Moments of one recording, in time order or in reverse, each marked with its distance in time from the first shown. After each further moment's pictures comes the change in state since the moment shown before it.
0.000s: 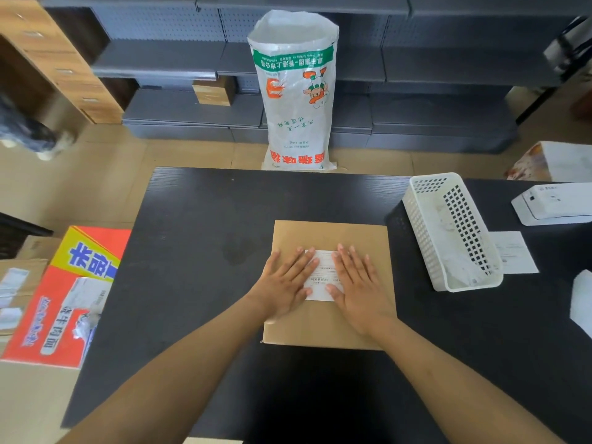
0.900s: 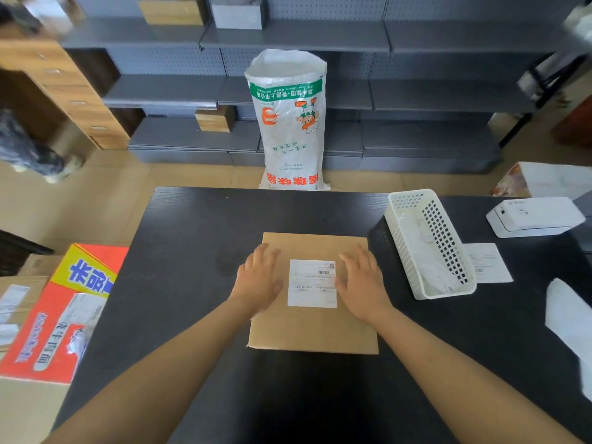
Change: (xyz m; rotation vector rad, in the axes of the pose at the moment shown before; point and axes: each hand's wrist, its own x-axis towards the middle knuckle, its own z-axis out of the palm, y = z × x) left_hand -0.006 0.008 -0.032 -0.343 0.243 -0.414; right_hand -0.003 0.024 -0.040 0.343 0.101 0.224
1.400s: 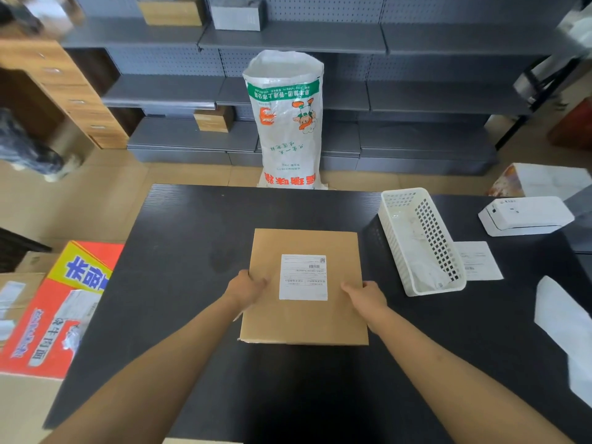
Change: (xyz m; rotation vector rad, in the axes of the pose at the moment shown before) left_hand -0.009 -0.002 0.008 -0.714 -0.211 -0.577; right_hand -0.019 0.016 -0.003 0.808 -0.208 0.721
